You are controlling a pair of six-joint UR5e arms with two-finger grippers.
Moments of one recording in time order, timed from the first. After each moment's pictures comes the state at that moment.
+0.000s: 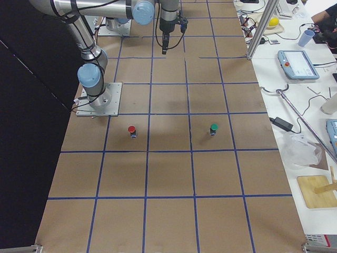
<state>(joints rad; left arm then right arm) -0.89 -1.85 -1.96 -0.91 1.57 1.06 1.54 -1.70 1.75 -1.52 -1.60 0.01</state>
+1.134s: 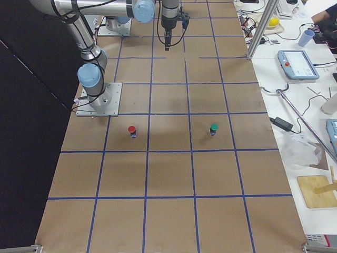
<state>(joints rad) -0.90 -1.85 -1.99 -0.86 1.57 1.09 1.55 -1.69 1.74 -1.55 -1.53 0.02</state>
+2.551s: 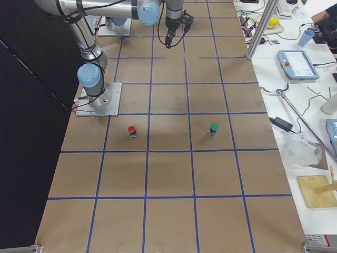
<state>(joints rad) -1.13 -1.61 -1.91 -1.38 1.29 0.90 1.54 -1.63 1.69 -1.57 -1.34 0.40</state>
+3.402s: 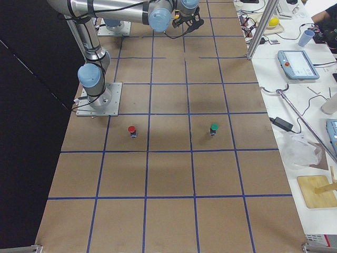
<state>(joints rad) -1.37 -1.59 -1.92 -1.58 0.47 0.45 1.46 -1.55 1.63 -1.57 -0.82 0.89</state>
